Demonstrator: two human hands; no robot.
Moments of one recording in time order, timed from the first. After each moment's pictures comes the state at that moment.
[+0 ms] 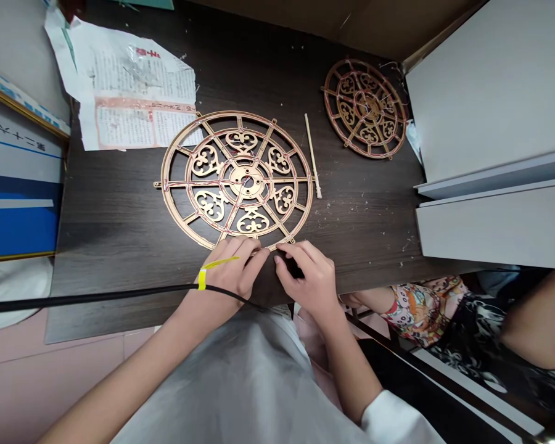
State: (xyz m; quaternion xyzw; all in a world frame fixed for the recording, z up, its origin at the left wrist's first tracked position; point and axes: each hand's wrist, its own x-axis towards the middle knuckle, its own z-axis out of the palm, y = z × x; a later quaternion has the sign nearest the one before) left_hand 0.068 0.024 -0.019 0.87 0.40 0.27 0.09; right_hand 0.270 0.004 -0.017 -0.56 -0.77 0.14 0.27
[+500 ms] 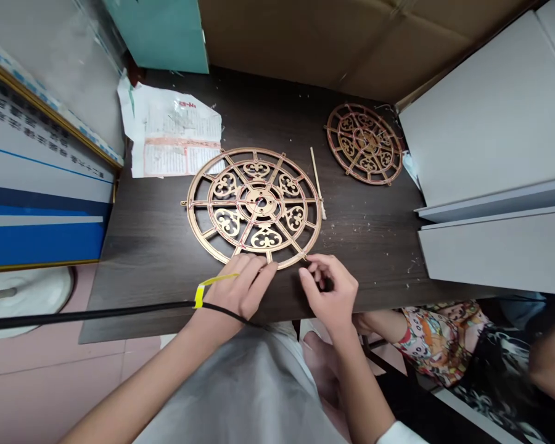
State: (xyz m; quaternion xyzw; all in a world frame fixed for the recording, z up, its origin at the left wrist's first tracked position) left_hand 0.063 0.018 -0.015 0.86 0.40 0.31 0.08; right_hand 0.278 0.004 -0.008 -0.61 -0.66 0.20 0.39
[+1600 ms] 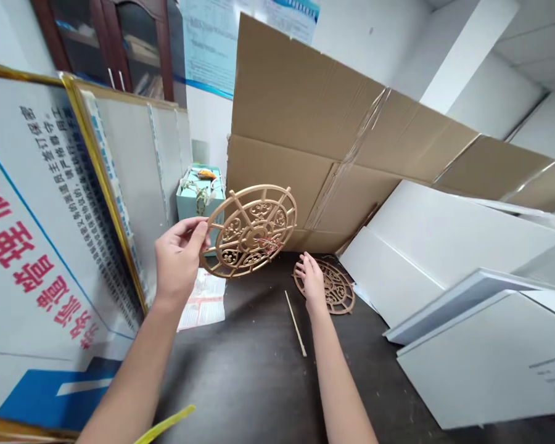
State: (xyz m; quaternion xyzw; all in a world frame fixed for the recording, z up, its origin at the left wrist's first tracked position) left_hand -0.011 0.225 0.179 0.46 0.36 0.77 0.27; right_hand 0.274 0.284 0.067 -0.52 -0.42 0.35 0.66
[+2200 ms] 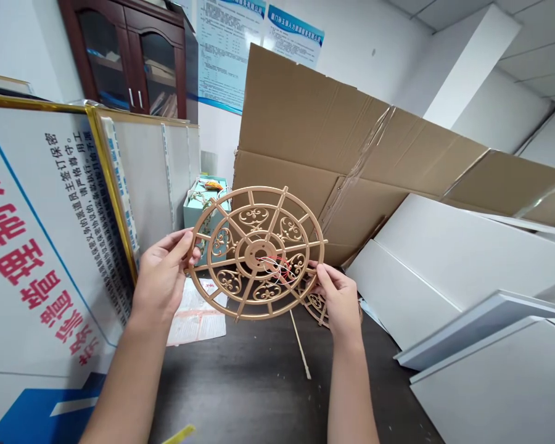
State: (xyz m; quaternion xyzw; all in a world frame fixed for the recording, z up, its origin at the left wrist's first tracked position) left_hand -0.035 0.222 0.192 0.32 0.33 0.78 0.42; right_hand 0.270 0.221 0.154 -0.46 -0.52 0.36 0.63
